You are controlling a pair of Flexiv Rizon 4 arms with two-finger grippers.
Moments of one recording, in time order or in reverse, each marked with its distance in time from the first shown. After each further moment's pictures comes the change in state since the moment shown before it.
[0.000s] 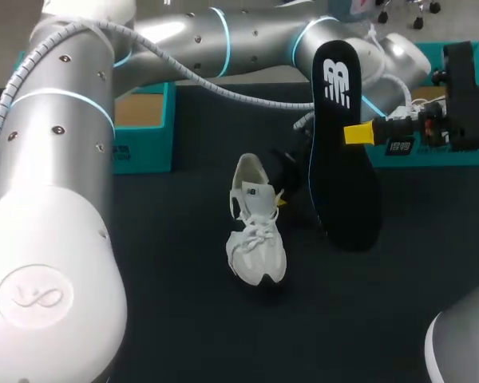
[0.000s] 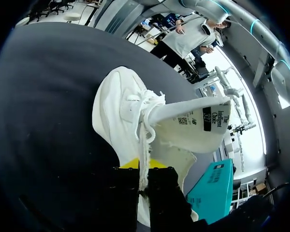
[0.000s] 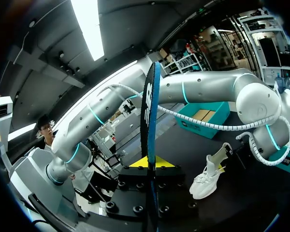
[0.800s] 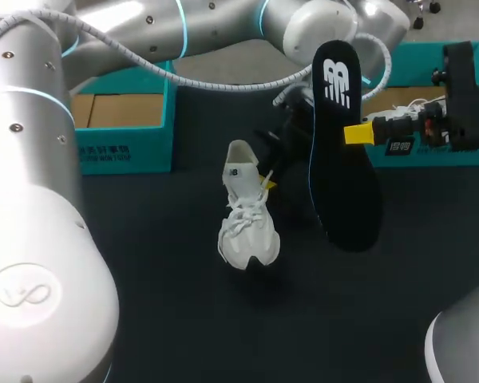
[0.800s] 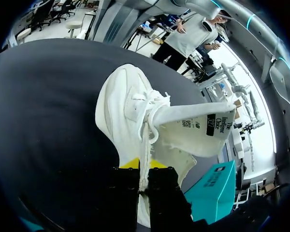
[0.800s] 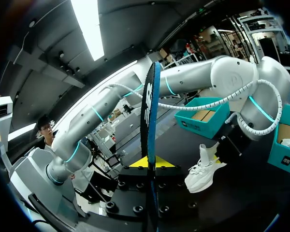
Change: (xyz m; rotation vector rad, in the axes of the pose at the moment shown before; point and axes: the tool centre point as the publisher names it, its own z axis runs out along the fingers) left arm 0.045 -0.013 -0.021 -0.007 -0.109 0.026; right arm 0.000 0.000 0.000 0.000 0.000 0.000
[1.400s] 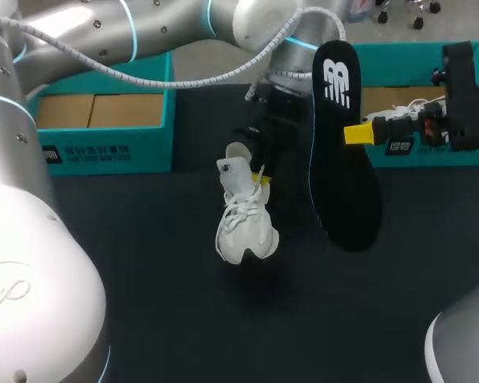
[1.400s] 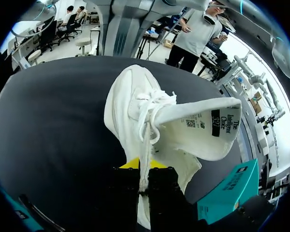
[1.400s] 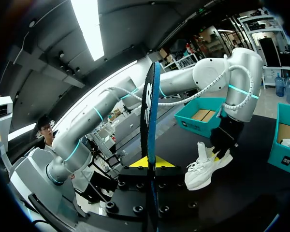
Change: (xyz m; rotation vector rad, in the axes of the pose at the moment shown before) left arm 0.006 -0.005 -0.002 0.067 -0.231 0.093; right arm 0.000 0.000 0.000 0.000 0.000 0.000
